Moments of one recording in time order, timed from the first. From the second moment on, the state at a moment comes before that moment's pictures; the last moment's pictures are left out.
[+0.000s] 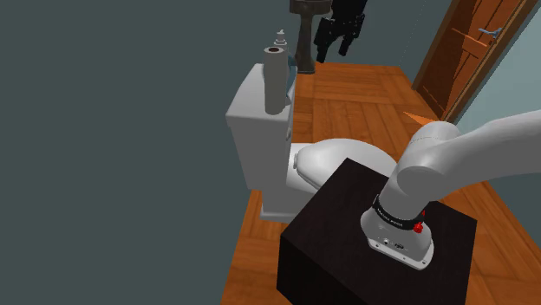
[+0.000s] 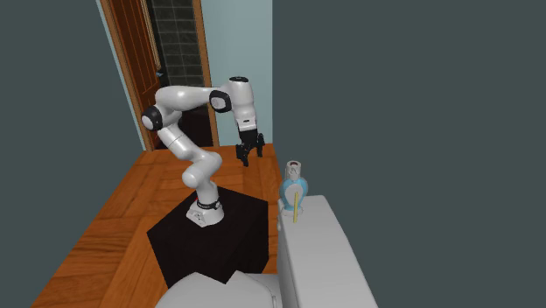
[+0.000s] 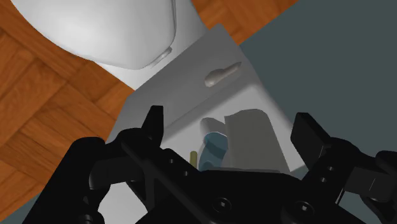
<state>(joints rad) 0.02 -0.82 -0.07 -2.27 -0.07 1.60 0.15</state>
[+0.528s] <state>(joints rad) 0.02 -0.56 -0.04 -2.04 -0.08 1.61 0.21</state>
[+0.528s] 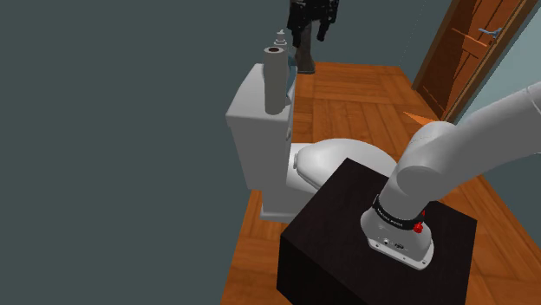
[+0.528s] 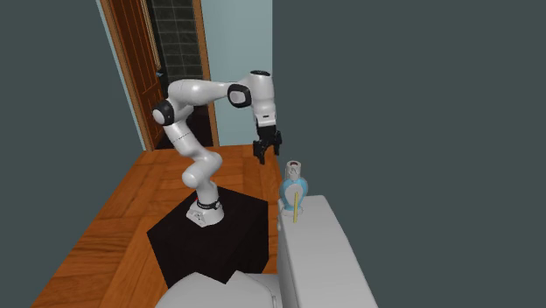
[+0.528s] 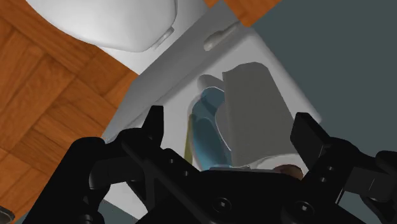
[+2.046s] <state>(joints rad) 0.00 -0.24 -0.03 -1.78 -0.10 1.66 0.28</state>
